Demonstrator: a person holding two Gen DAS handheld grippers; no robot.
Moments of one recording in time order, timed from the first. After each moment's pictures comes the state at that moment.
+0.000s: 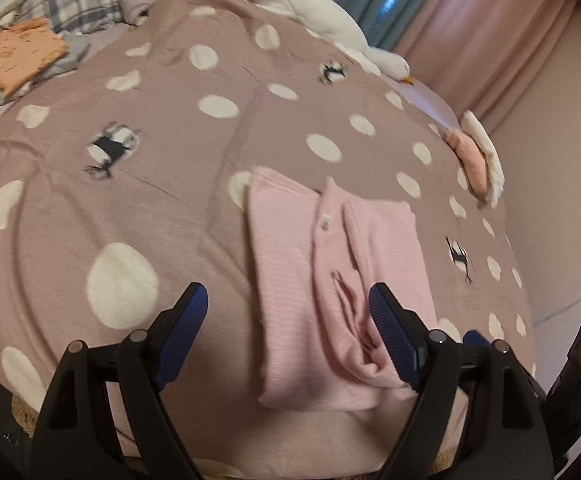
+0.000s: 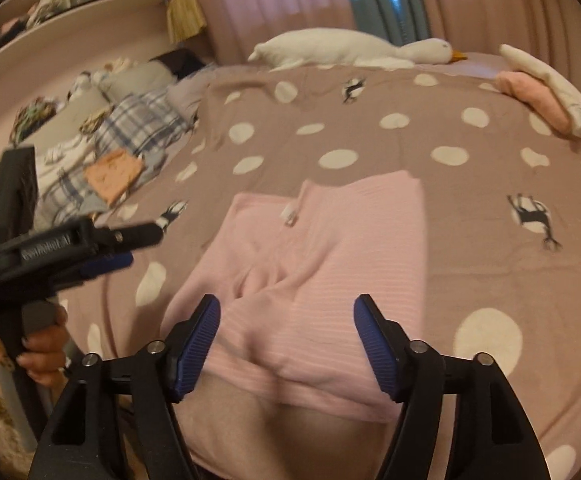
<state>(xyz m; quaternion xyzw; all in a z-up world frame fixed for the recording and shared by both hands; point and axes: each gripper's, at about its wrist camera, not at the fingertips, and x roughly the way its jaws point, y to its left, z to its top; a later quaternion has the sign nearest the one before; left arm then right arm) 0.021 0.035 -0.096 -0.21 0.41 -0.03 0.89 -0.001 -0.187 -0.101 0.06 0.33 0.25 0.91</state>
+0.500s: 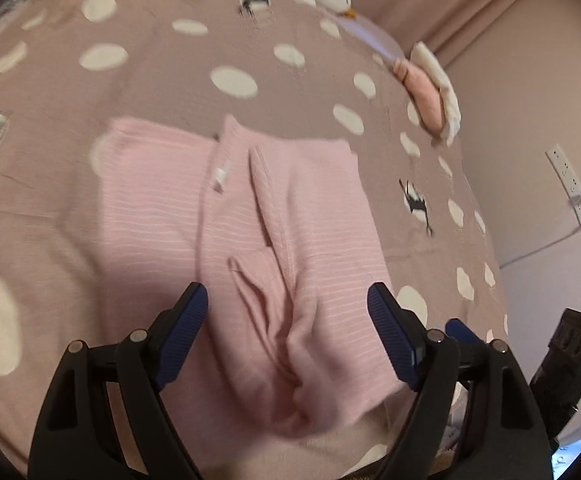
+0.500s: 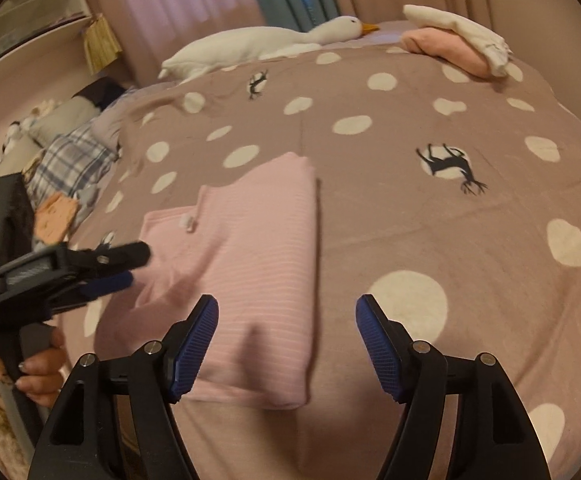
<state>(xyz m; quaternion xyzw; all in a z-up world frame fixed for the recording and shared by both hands) 0.093 -0.023 -0.135 -0.20 0.49 -0.16 0.83 0.014 -0.241 -0.123 0.13 0.37 0.14 0.91</state>
